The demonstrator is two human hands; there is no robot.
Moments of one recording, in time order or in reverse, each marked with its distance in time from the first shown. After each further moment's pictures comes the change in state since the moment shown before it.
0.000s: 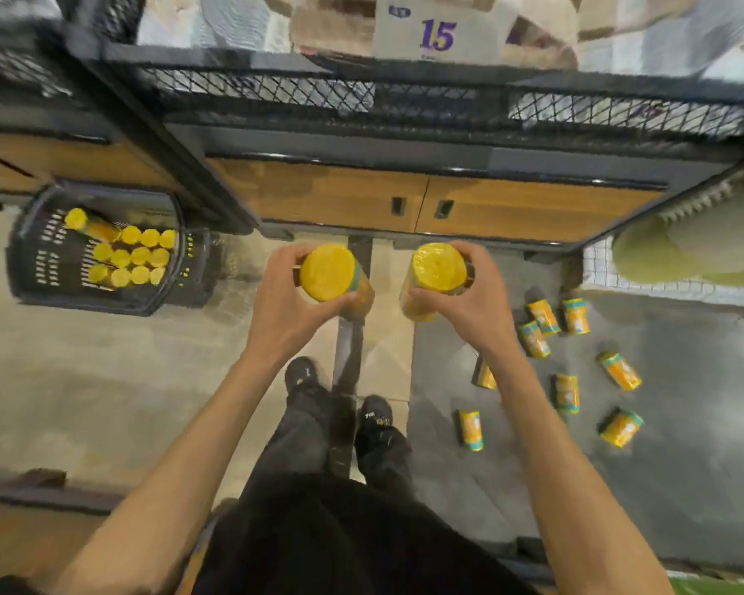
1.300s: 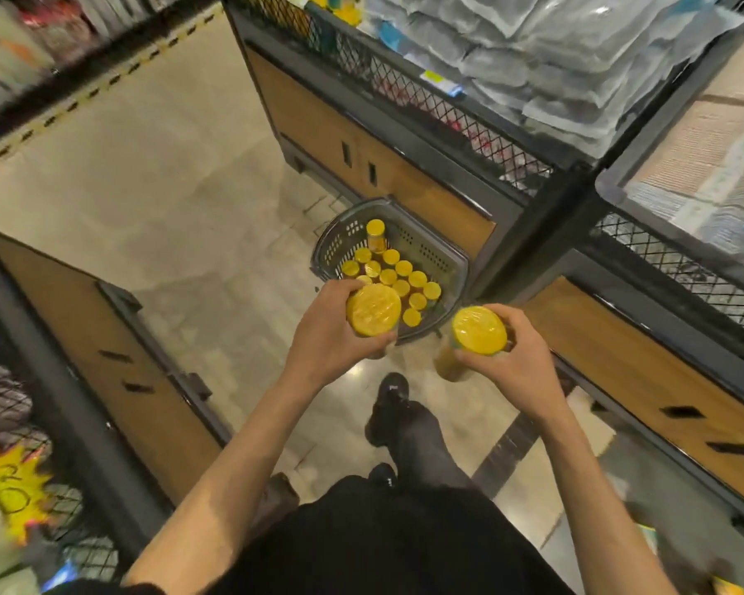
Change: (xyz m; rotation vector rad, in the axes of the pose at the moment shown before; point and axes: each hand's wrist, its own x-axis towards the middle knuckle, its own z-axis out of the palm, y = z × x) left_hand -0.080 -0.279 -0.443 0.079 0.407 -0.311; right_hand -0.019 -0.305 0.446 -0.130 -0.567 -0.303
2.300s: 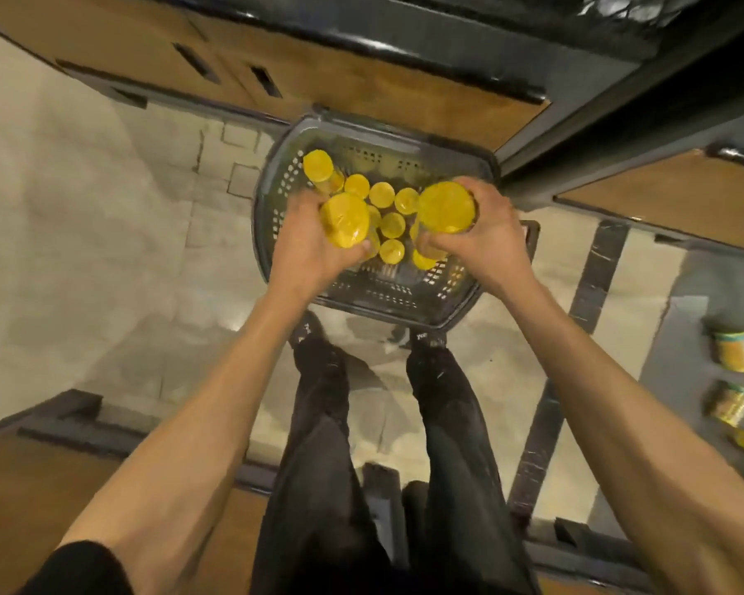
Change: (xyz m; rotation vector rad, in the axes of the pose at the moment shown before) left_hand 0.378 -0.210 0.128 0.136 -0.463 -0.017; right_hand 0.347 0.108 0.163 -0.106 0.255 0.408
